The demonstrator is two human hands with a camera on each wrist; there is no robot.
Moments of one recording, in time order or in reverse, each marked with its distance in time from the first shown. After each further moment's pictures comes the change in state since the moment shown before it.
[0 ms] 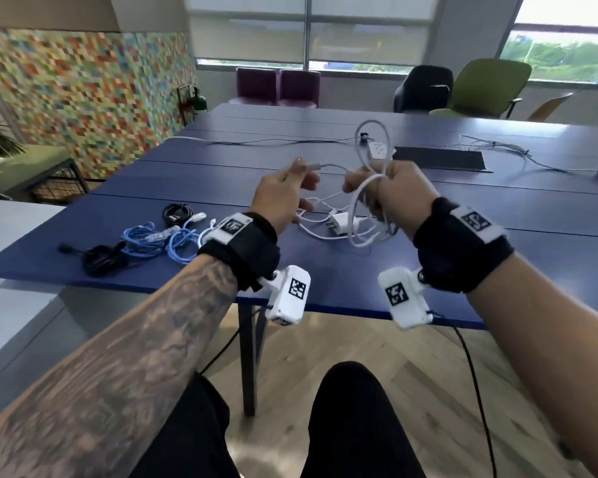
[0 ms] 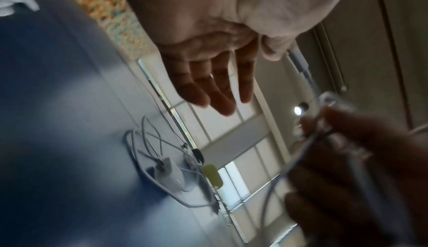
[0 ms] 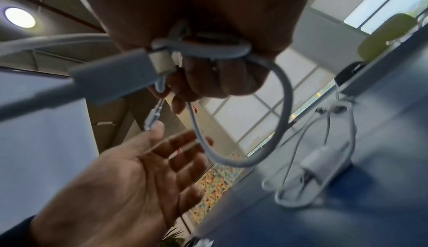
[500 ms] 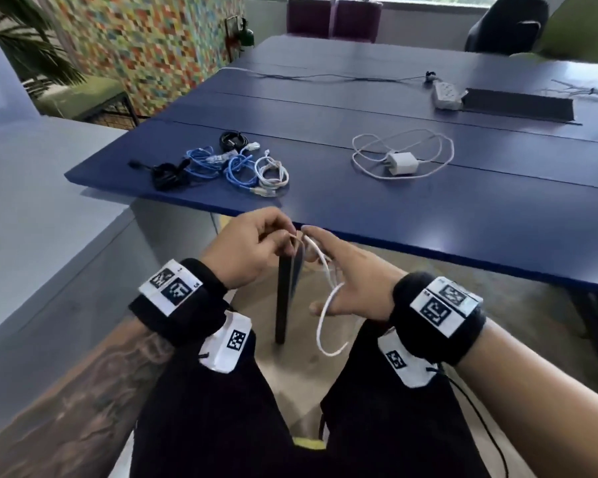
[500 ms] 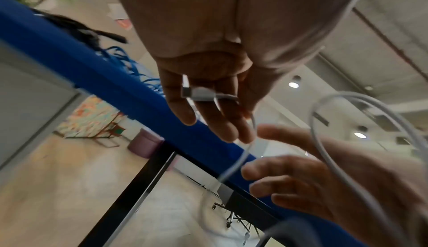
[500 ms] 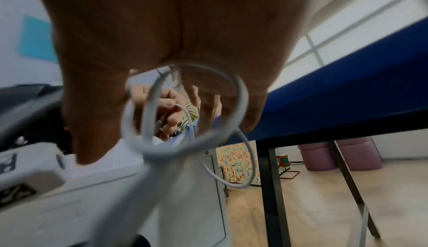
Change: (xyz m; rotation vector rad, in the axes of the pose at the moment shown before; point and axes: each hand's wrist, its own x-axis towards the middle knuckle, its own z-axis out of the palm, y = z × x) left_hand -0.156 -0.074 -0.111 0.306 -0.213 0.048; right_hand -0.124 0.061 0.112 -0.449 -0.693 -0.169
